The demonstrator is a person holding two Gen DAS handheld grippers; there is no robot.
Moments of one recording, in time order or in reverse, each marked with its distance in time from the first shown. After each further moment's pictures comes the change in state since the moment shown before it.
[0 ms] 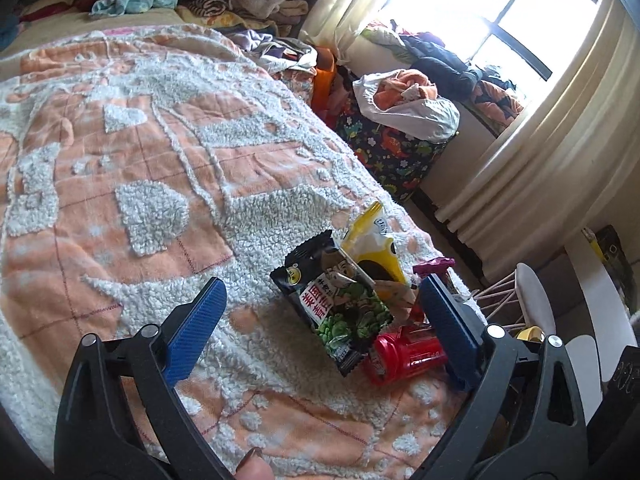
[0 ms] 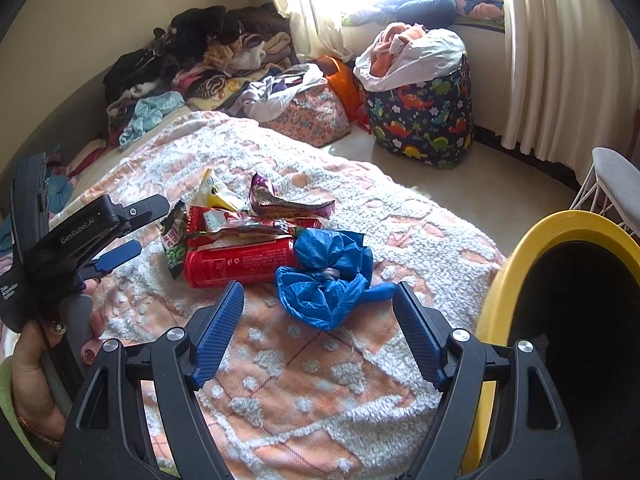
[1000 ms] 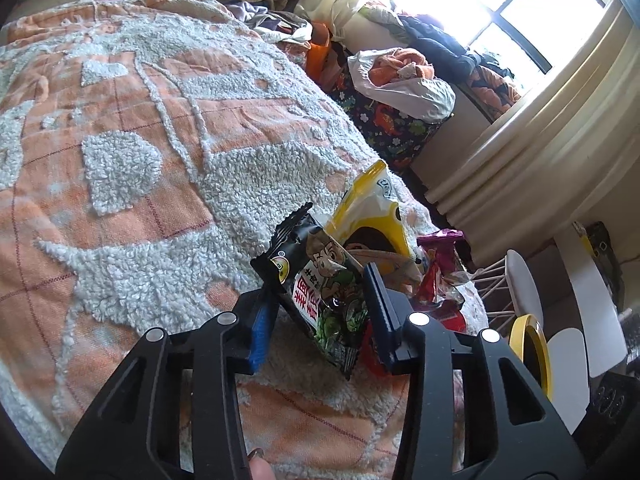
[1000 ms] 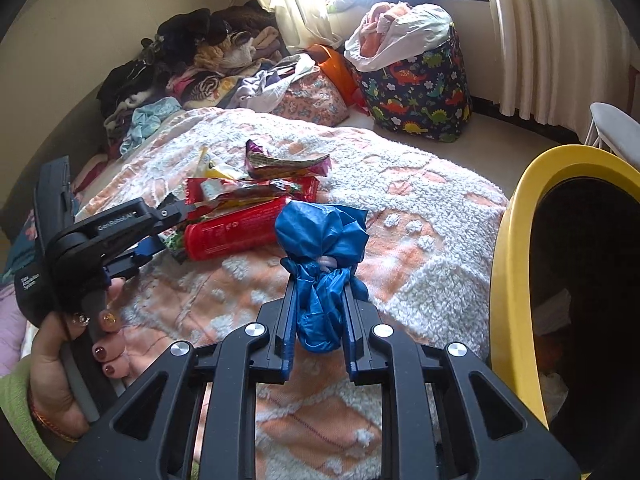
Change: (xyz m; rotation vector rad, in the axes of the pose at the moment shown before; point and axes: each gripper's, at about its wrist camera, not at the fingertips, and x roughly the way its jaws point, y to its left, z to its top) left arm 0.018 -0.001 -0.012 -0.021 0.083 -0.056; right arm -0.005 -0.008 -0.030 0.104 0.019 0.050
